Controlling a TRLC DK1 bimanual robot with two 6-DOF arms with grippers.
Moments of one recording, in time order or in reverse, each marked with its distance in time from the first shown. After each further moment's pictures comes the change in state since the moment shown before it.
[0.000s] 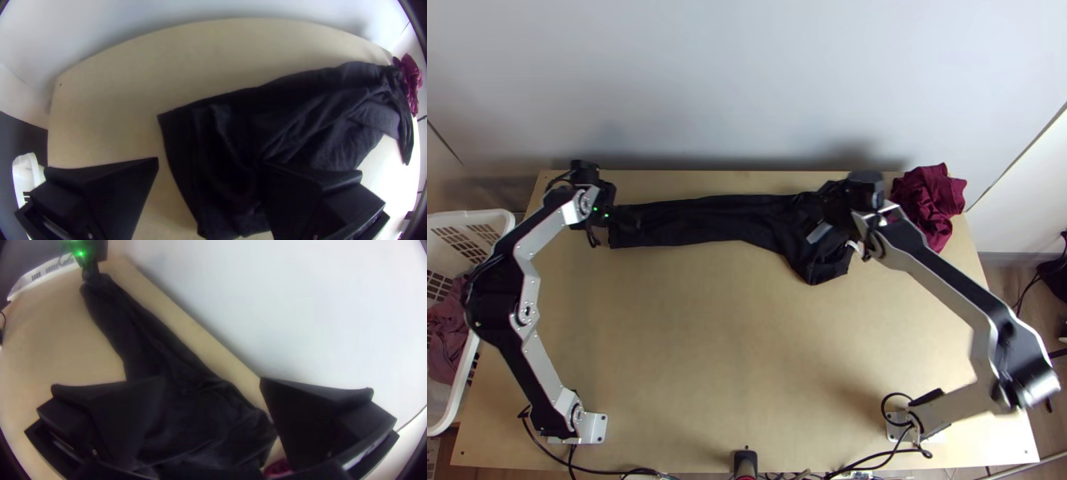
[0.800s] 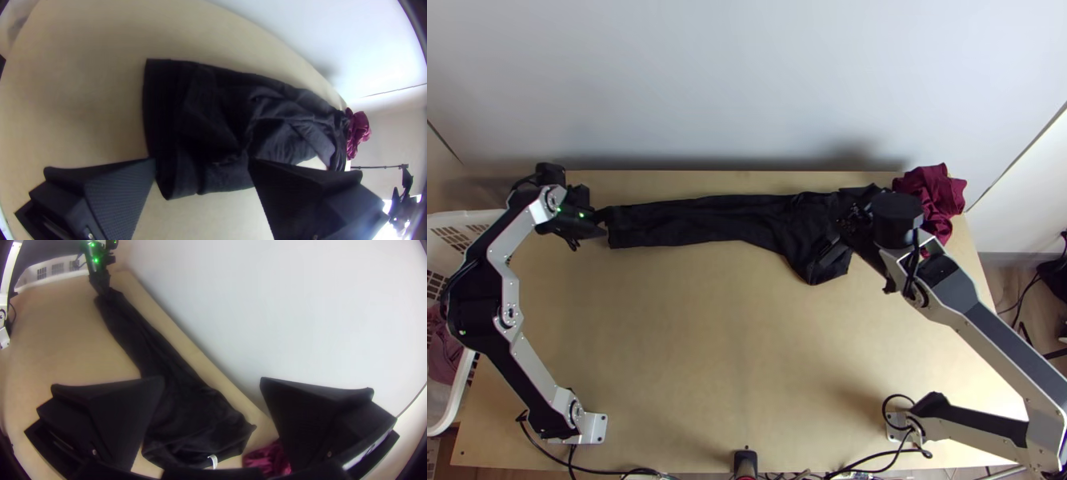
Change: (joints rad) left arm 0.146 -0.031 0.001 -0.192 0.428 -0.240; right arm 0.172 -0.347 -0.055 -0.170 0.200 -0.019
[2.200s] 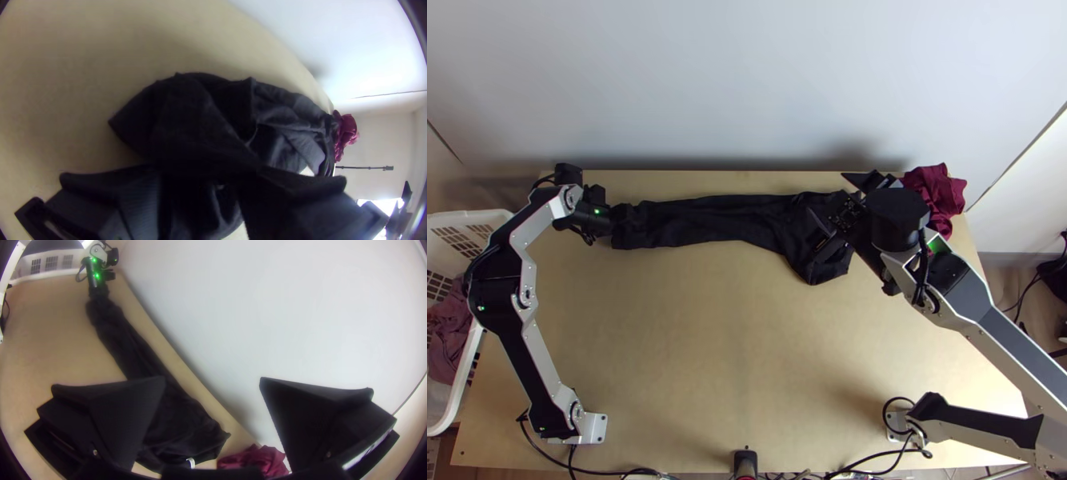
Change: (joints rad) left arm -0.054 0.176 0.083 0.045 0.126 -0.061; right arm 0.114 0.006 0.163 -0.105 0.181 -0.068
